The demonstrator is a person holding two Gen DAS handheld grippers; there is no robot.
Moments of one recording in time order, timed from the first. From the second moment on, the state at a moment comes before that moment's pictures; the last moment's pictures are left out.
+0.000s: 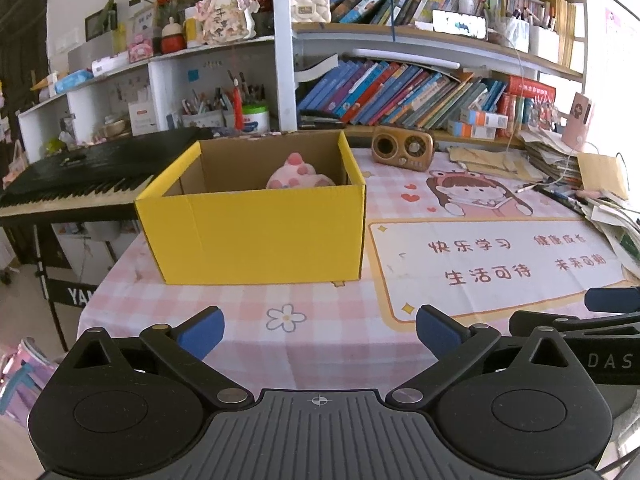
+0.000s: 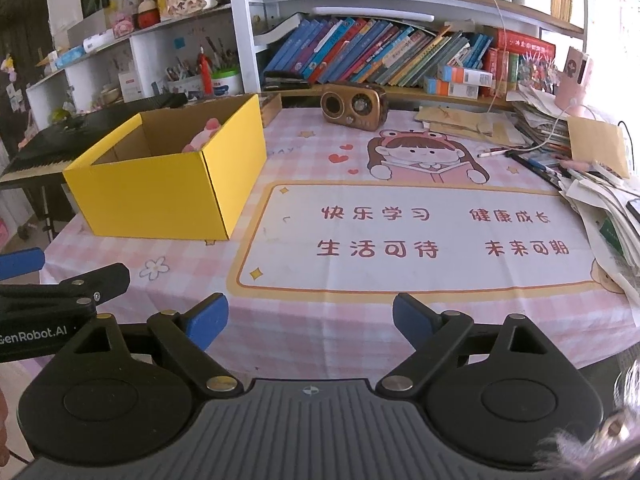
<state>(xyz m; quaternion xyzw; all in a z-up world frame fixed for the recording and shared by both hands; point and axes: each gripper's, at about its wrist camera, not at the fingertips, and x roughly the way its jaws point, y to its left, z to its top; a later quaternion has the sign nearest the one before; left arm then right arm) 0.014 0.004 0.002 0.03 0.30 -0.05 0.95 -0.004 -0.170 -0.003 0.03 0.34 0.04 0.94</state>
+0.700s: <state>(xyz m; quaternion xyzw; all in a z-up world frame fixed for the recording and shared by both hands) 0.018 0.005 -0.005 0.03 0.32 -0.05 0.94 -0.001 -0.171 -0.006 0.03 0.36 0.03 0.93</state>
